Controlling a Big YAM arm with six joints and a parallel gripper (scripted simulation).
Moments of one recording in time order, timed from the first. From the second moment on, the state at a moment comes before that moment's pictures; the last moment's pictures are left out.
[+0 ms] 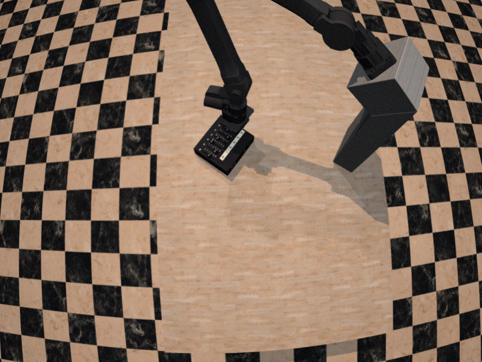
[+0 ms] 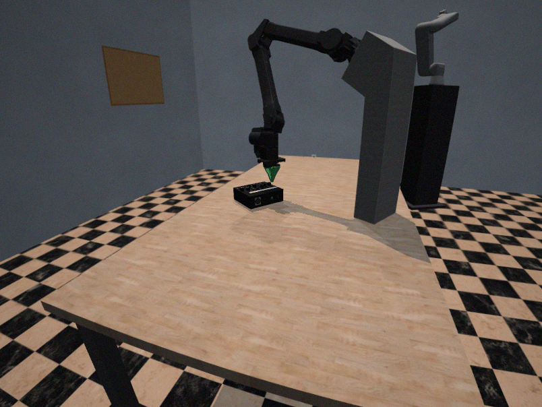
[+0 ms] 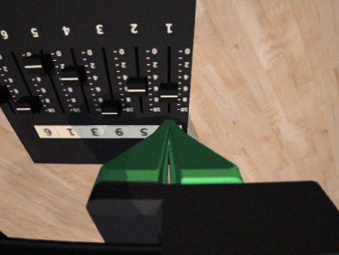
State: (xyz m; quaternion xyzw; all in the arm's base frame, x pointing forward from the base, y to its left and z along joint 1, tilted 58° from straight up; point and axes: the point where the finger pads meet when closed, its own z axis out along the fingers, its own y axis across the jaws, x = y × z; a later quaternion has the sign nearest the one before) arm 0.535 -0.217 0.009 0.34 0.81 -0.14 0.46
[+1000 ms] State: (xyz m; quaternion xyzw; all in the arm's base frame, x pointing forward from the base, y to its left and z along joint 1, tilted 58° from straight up) arm 0.535 -0.218 0.009 0.34 0.81 -0.14 0.46
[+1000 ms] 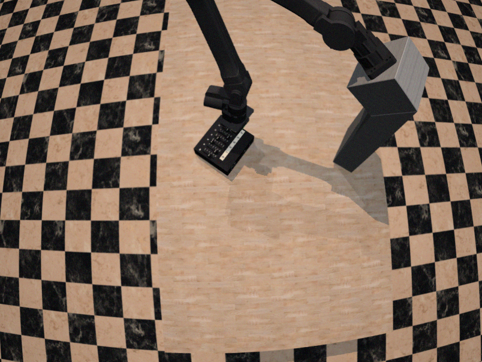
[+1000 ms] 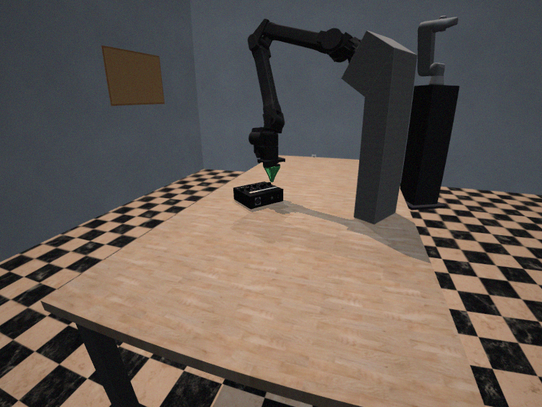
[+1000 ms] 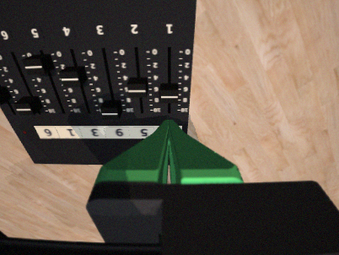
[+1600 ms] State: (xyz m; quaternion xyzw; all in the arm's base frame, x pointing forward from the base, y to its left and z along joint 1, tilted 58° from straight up) arm 0.536 -0.218 0.009 0.34 0.81 -0.14 0.46
